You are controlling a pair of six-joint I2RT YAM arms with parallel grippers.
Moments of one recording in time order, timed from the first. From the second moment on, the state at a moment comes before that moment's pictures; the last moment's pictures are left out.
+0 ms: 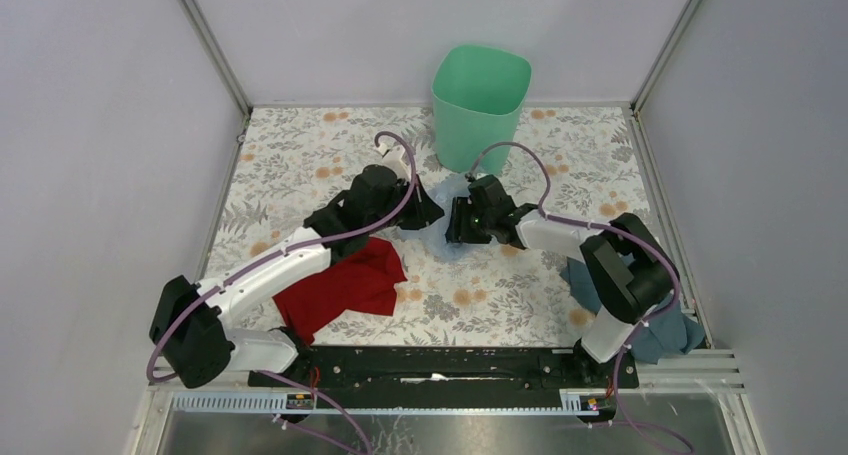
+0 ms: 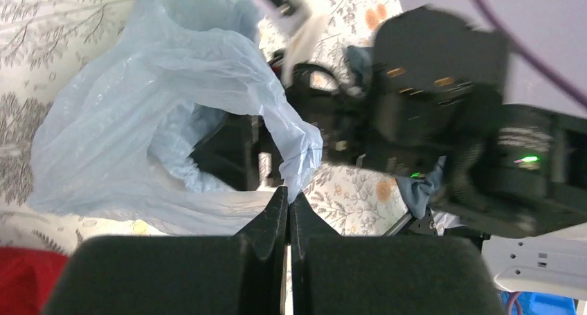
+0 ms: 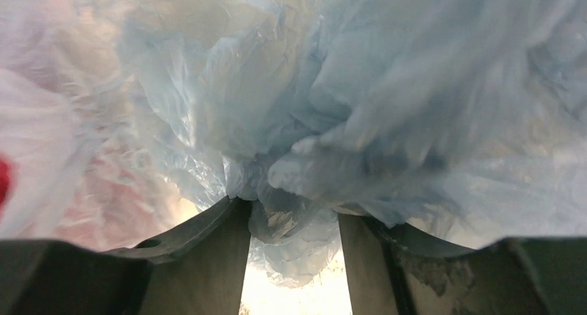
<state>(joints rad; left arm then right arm) -0.75 1.30 1.01 -0.14 0.10 -0.69 0.63 1.72 0.91 -0.06 -0.11 0.60</state>
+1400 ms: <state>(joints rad) -0.66 1.12 0.73 -0.01 0.26 -0.84 0.68 1.28 0.90 -0.31 -0.03 0.50</state>
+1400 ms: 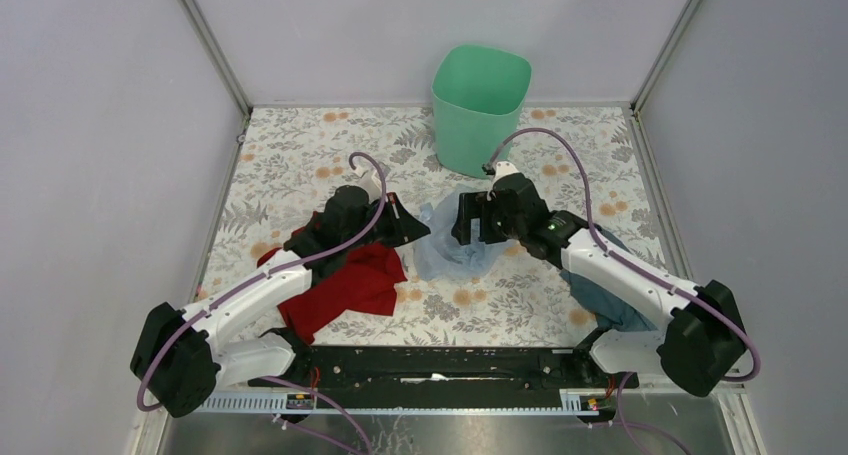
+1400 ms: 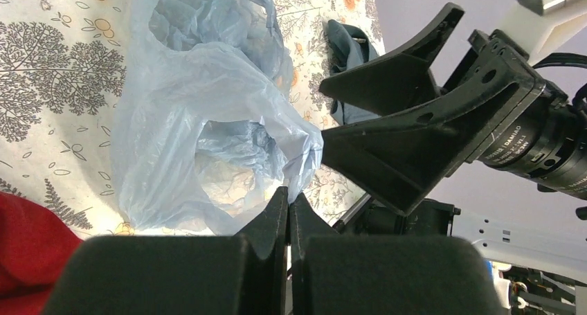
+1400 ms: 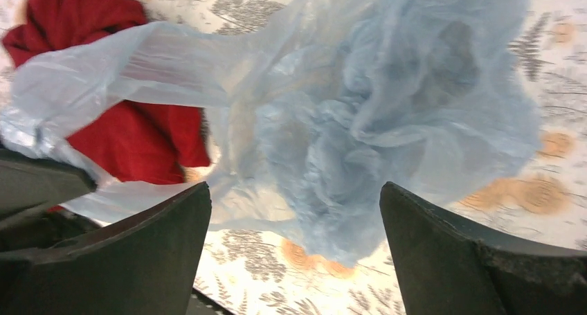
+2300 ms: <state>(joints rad) -0.66 1.18 0.72 -0.07 0.31 -0.80 0.65 1.55 1.00 -0.24 0.28 0.46</state>
